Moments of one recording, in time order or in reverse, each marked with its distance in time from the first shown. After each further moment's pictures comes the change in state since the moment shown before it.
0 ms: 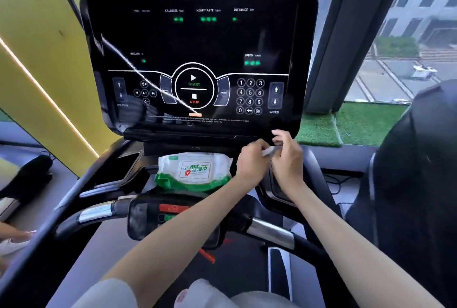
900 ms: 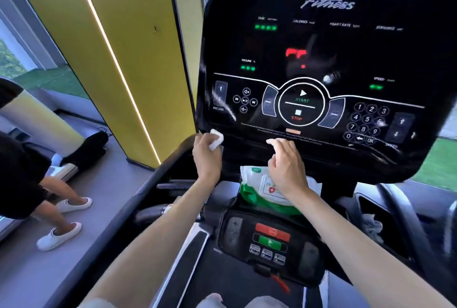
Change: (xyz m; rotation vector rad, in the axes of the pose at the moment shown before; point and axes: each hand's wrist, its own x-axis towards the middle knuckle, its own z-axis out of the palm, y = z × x) left_hand 0.020 -0.200 -0.218 -0.143 0.631 -0.219; right_hand -0.005 -0.127 0.161 -0.217 -0.275 -0.363
